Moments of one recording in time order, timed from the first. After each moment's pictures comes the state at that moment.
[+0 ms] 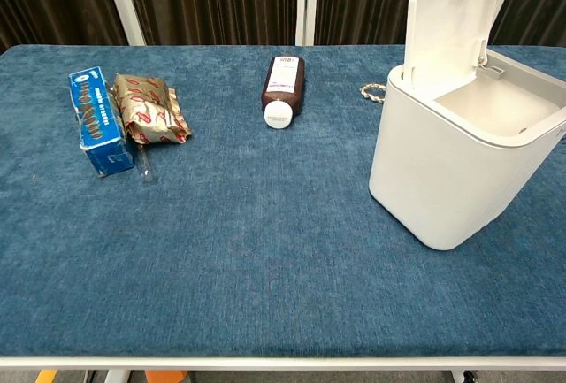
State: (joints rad) left arm -0.11 -1.20 -0.01 -1.52 1.55 1.48 0.01; right arm 0.53 -0.91 0.21 -1.94 -1.53 1.01 -0.04
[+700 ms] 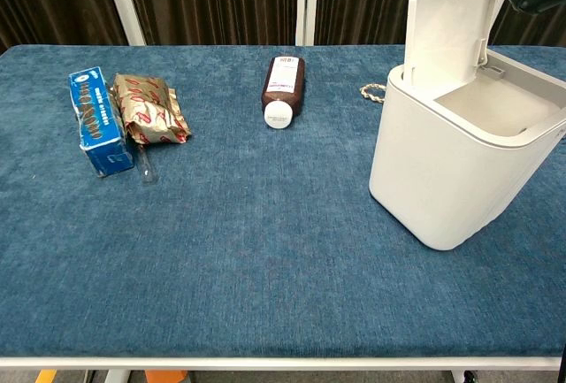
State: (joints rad) left arm -0.10 -1.21 -0.01 -1.49 1.55 1.49 -0.02; right arm 0.66 -0.89 0.21 -2.03 -1.36 0.87 -0.17
